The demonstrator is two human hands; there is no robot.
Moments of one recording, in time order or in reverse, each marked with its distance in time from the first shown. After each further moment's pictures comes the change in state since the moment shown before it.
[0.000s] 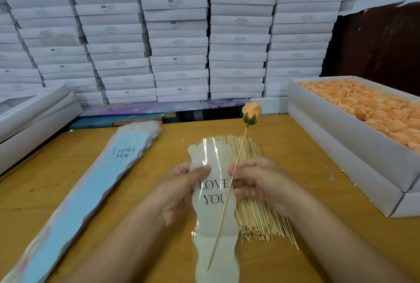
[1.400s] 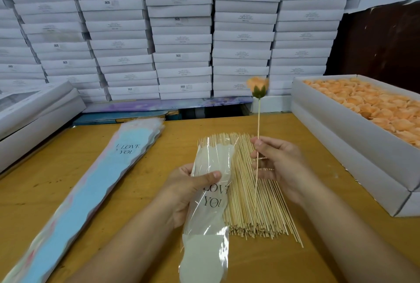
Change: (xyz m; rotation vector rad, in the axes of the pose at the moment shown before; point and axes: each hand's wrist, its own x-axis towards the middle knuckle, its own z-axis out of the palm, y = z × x) left_hand -0.012 -0.003 0.008 -0.098 0.055 -0.036; right_hand 0.000 -0.013 -0.014 0.076 0.239 -0.172
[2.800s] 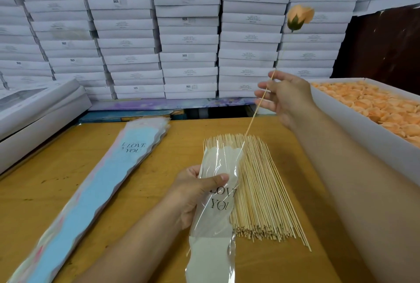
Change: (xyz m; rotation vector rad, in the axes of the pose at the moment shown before) left_hand -0.006 0.002 0.003 0.007 0.021 -0.004; right_hand 0.076 -0.094 0.031 0.129 0.230 -0.181
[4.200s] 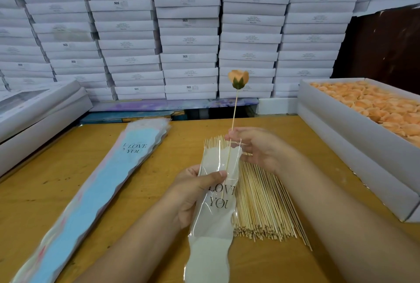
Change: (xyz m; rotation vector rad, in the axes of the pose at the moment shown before) left_hand 0.002 0.001 -0.005 -0.048 -0.044 -0.009; right_hand -0.038 0.076 0.000 -0.289 -0.373 0.367
